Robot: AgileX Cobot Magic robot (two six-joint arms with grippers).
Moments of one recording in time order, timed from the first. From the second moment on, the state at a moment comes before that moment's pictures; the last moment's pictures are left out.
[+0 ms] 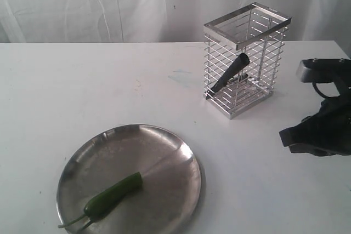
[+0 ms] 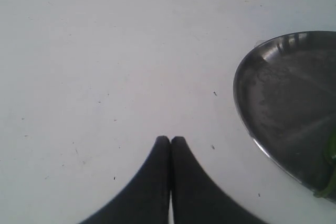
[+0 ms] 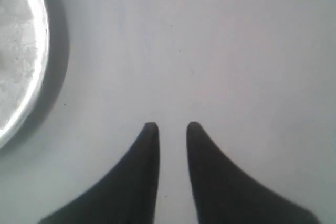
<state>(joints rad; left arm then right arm) -0.04 0.00 0.02 -0.03 0.43 0.06 0.09 1.27 -0.70 0.44 0.68 -0.47</state>
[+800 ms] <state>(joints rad) -0.04 0.00 0.02 -0.03 0.43 0.06 0.19 1.40 -1.19 0.61 0.76 -0.49</state>
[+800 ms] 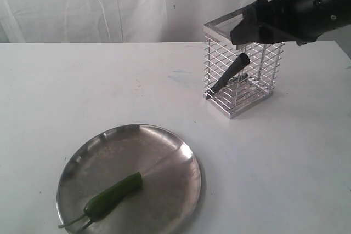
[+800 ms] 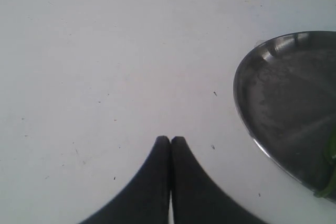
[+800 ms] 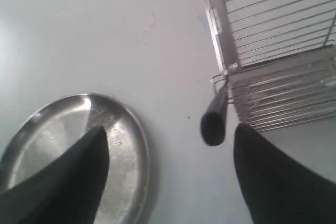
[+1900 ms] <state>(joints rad) -0.04 0.00 0.02 -0.03 0.43 0.06 0.24 1.66 -1.24 0.45 0.64 -0.40</state>
